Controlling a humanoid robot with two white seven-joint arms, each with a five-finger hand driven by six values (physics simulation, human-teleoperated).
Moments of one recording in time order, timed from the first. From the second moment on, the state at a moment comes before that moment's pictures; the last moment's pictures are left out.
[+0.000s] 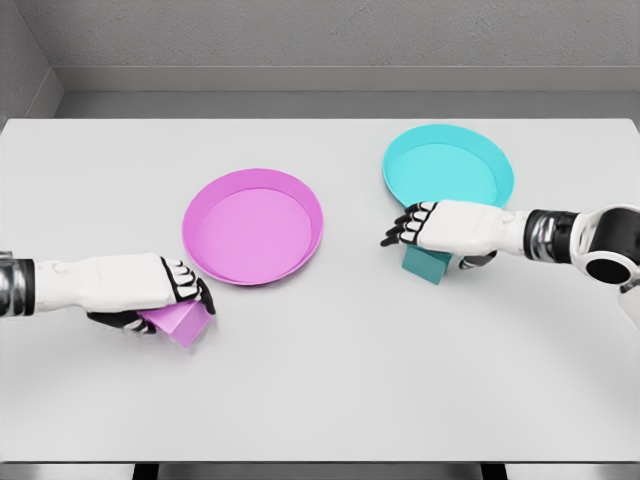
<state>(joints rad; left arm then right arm) -0.57 1.10 -0.87 -1.74 -0.27 -0.61 -0.39 -0.54 -0.67 0.57 -1.51 0.65 -0.61 0.61</state>
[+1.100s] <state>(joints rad) -0.87 0.77 -0.93 -1.35 -0.24 -0.61 -0.43 -0.57 -0.67 0.54 -1.51 0.54 -0.61 0.61</state>
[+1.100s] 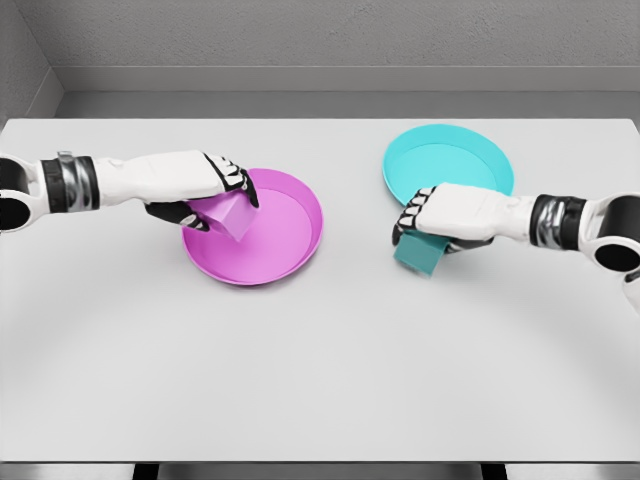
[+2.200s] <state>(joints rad) -0.82 1.04 -0.86 -1.33 -0.02 -0.61 -0.42 -0.70 -0.60 0.27 -1.09 0.40 -0.61 0.61</state>
